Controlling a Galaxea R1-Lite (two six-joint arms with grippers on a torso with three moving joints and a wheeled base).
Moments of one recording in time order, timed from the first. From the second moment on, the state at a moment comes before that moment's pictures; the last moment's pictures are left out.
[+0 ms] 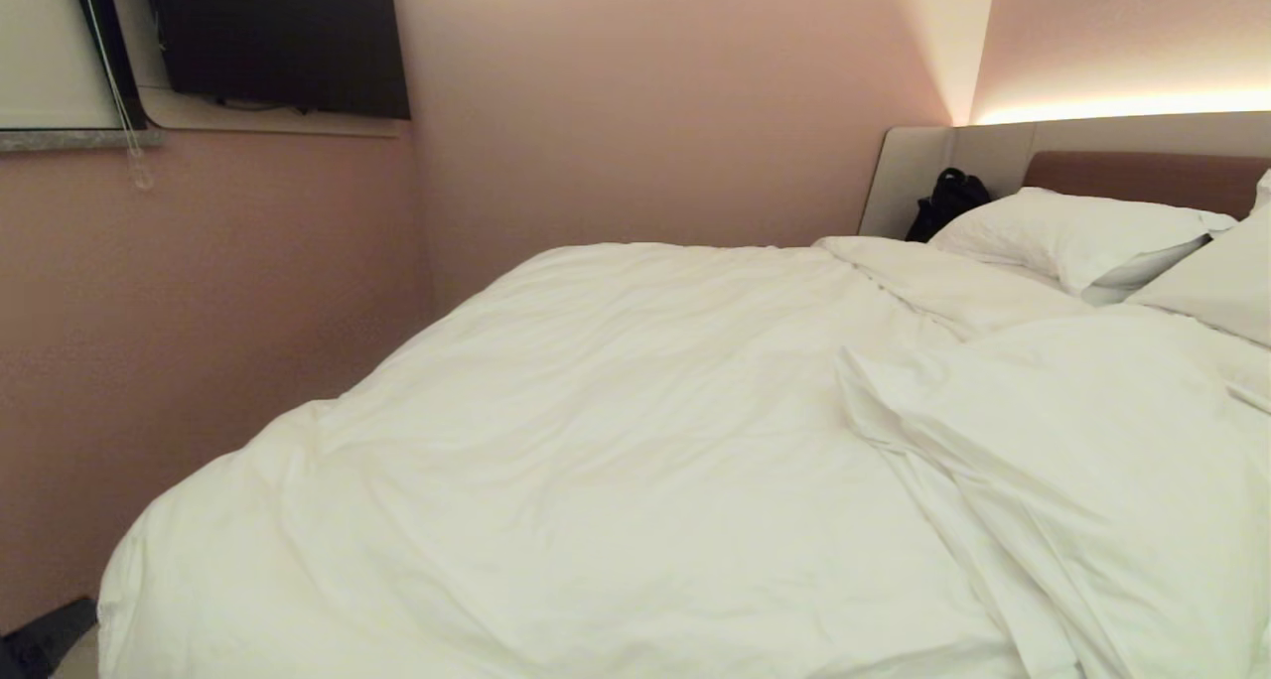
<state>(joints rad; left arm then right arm) 0.16 0.81 -0.37 0.05 0.20 -0.34 0.01 0.00 0.00 0.00 0.00 -0.02</state>
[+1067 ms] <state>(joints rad) 0.15 1.06 -0.55 -0.11 0.11 -0.33 0.01 0.00 0.00 0.00 0.00 -0.02</state>
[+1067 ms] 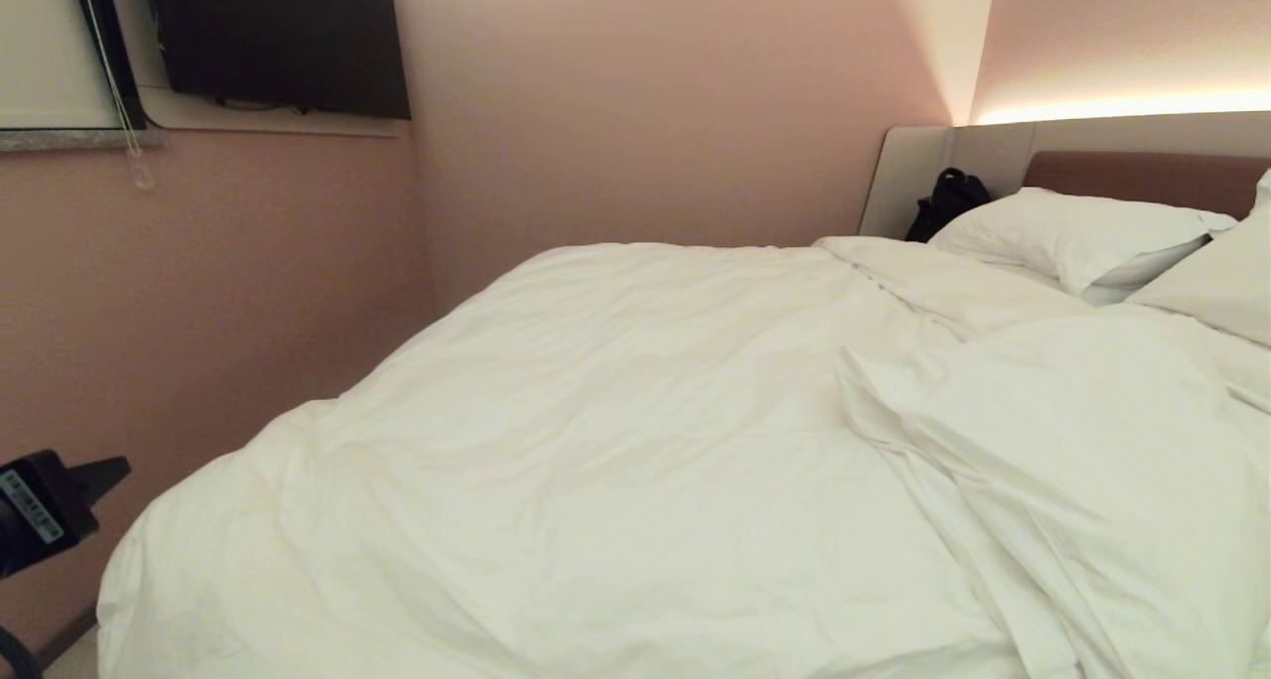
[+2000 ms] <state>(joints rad) 0.14 0.68 -0.45 -0.04 -0.05 -0.16 0.01 0.00 0.00 0.00 0.00 -0.02</state>
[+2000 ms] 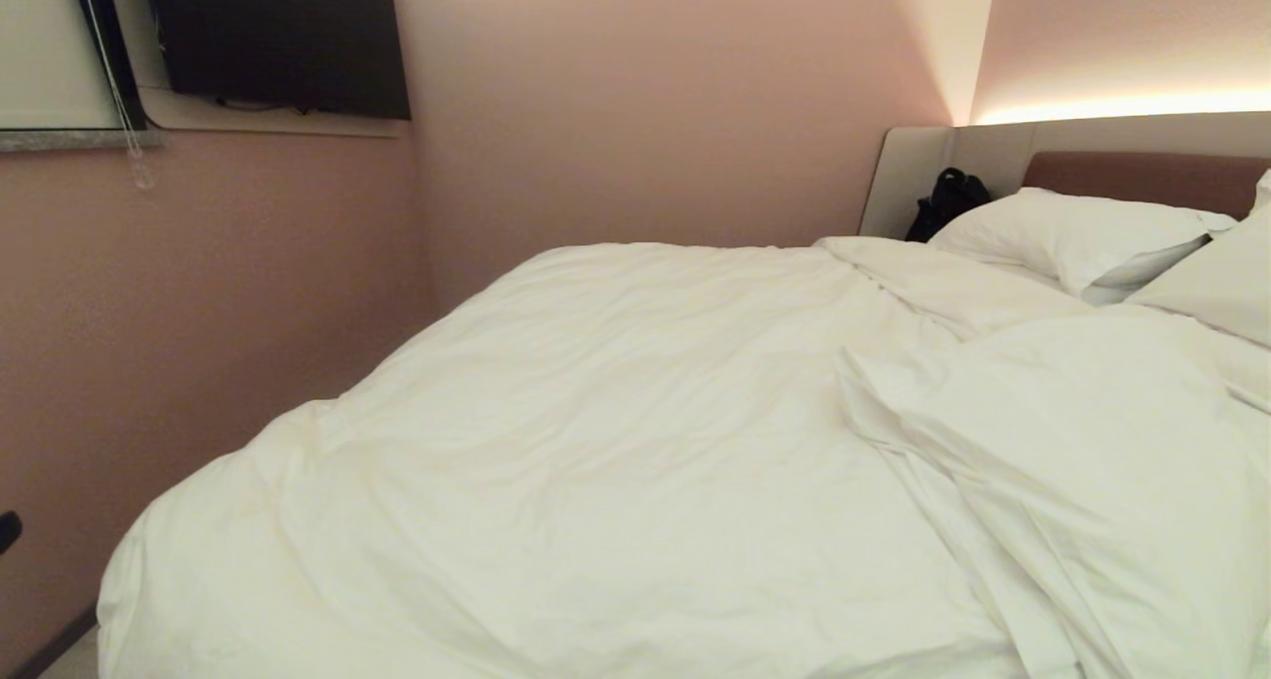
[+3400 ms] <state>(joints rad) 0.03 0.27 -0.11 -0.32 -0.06 0.01 0.01 0.00 0.00 0.00 0.01 -0.02</state>
